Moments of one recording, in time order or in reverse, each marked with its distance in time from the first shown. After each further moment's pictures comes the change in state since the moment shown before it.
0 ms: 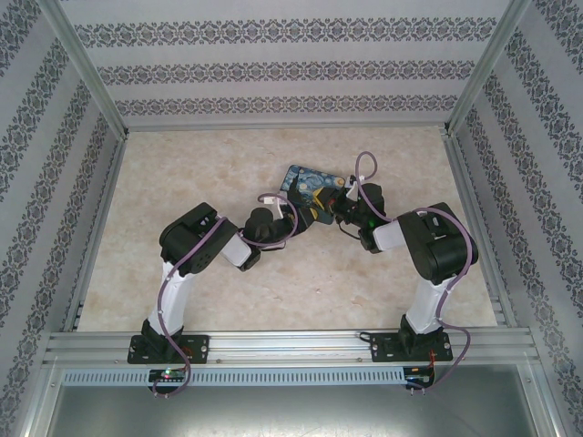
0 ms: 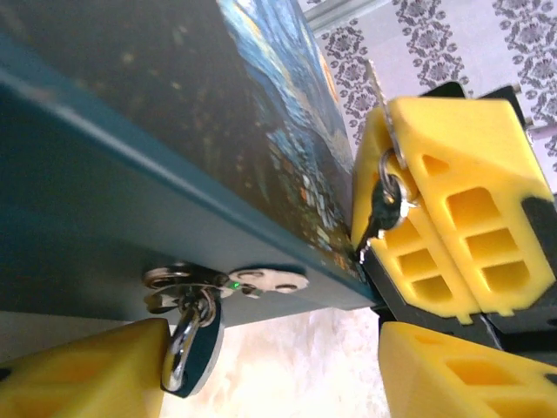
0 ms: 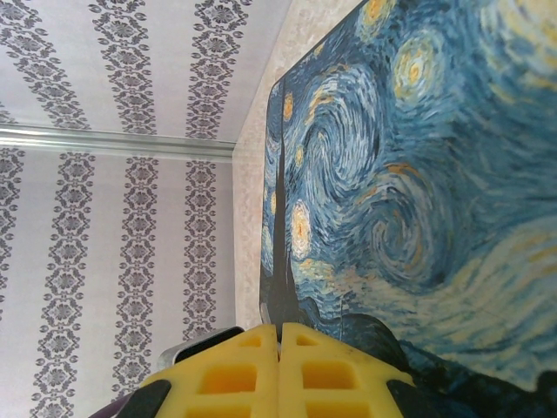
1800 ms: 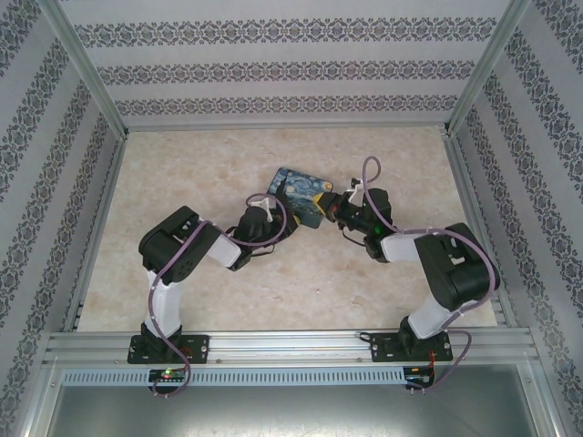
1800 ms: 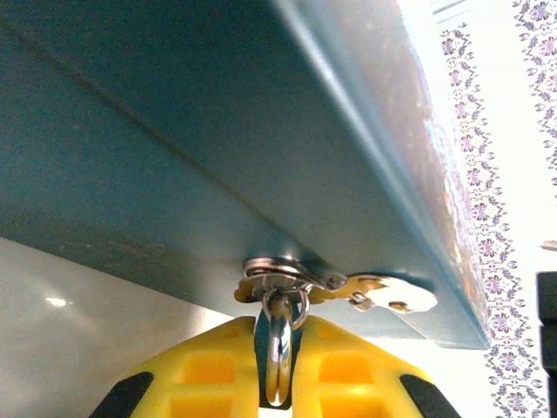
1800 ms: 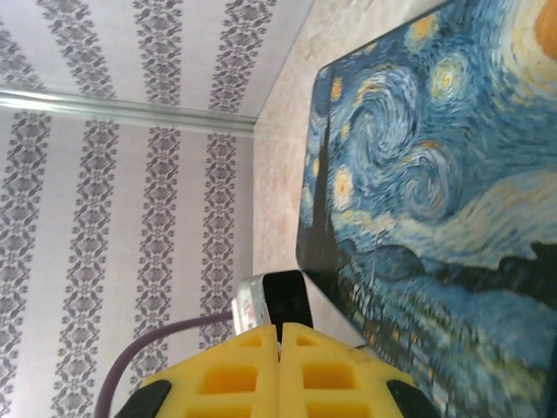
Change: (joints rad) left arm 0.039 -0.176 -0.112 -0.280 -0.071 0.013; right arm 0.040 -0.235 -0.119 -0.082 -0.031 -0.021
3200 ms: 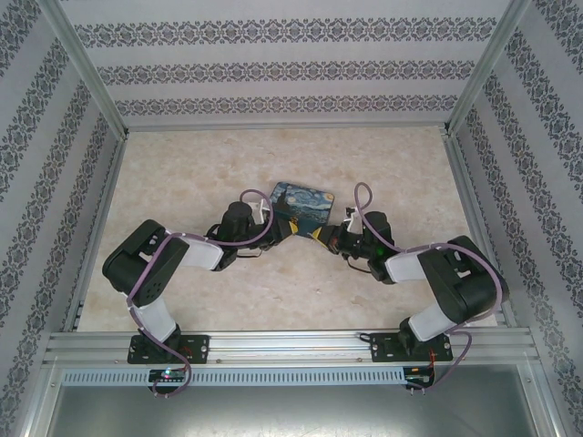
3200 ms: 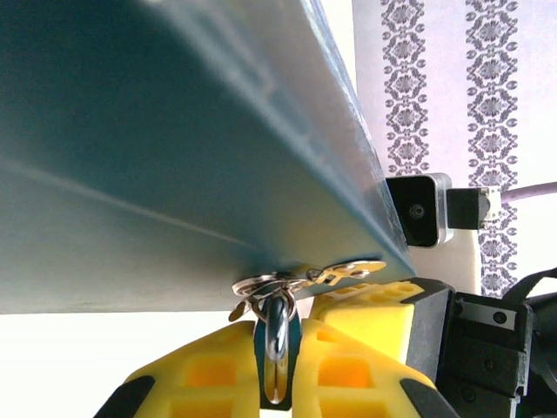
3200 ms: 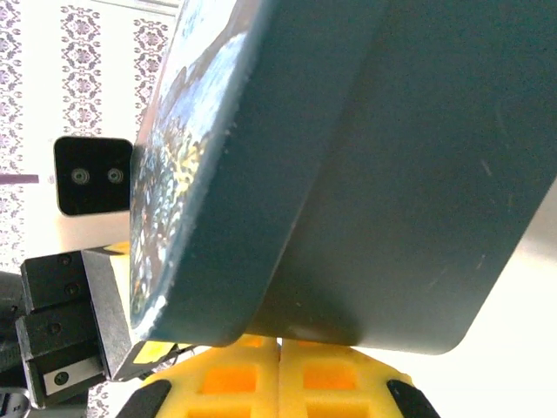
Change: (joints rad) left arm 0.043 -0.245 -0.083 -0.166 0.333 -0.042; right arm 0.022 -0.055 -0.177 -0.080 -0.085 -0.125
